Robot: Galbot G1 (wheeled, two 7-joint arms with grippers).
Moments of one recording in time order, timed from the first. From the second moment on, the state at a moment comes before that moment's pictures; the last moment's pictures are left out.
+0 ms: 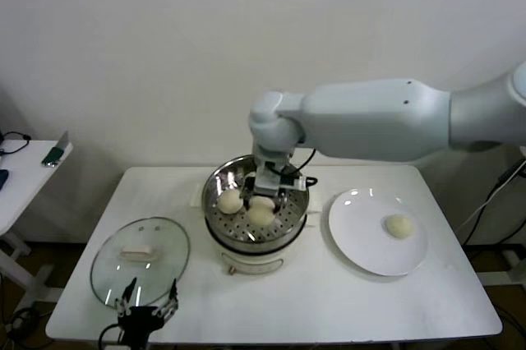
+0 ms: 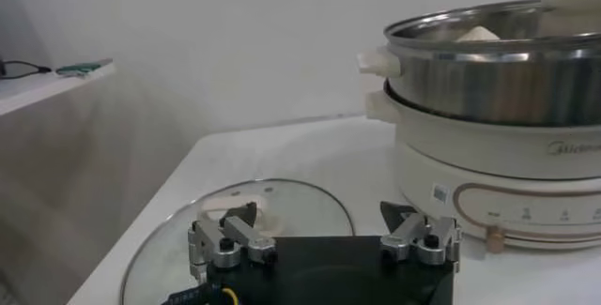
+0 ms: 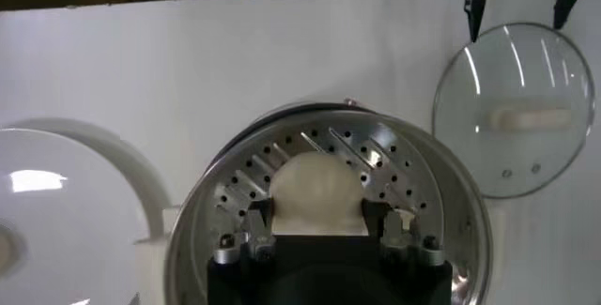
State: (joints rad) left arm 1.84 -1.49 -0.61 -2.13 0.01 0.15 -0.05; right arm 0.79 1.29 -1.54 1.49 0.11 0.30 -1.01
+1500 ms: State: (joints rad) left arm 1.82 -1.49 -0.62 -2.13 -0.01 0.15 -0.05; right arm 0.89 0.95 -1.69 1.24 0.42 0.17 -1.15
